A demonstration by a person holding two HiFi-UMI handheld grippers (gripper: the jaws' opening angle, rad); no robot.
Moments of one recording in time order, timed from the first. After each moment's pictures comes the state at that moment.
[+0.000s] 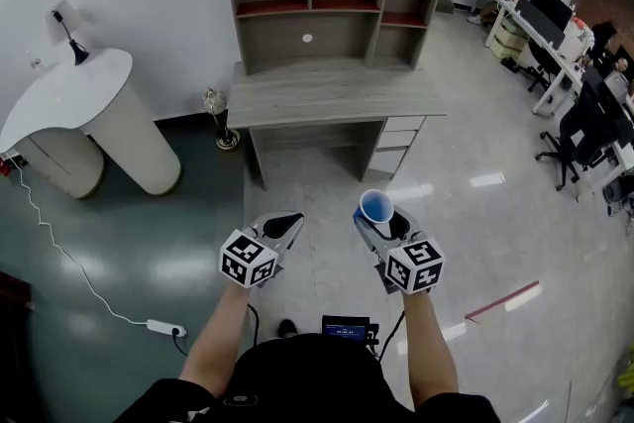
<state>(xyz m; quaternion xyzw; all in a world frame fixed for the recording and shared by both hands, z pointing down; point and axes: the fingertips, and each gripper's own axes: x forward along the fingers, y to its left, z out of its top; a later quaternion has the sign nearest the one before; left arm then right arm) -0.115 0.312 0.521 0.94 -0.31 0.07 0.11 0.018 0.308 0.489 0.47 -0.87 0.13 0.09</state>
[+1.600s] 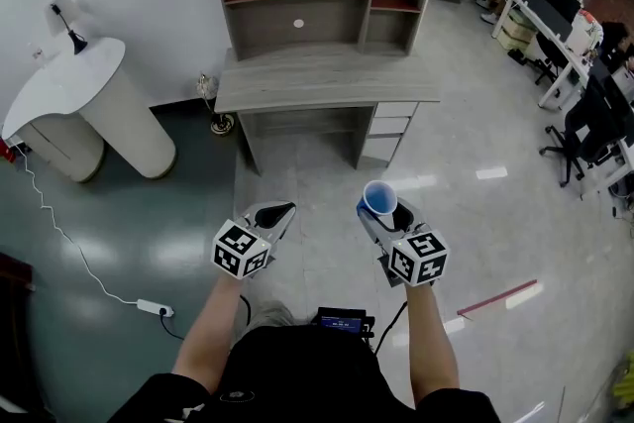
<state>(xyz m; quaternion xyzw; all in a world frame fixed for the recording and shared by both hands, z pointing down) -0.047 0.325 0.528 0.93 -0.34 0.11 0.10 0.109 0.319 0.499 0.45 -0.88 0.14 0.09</state>
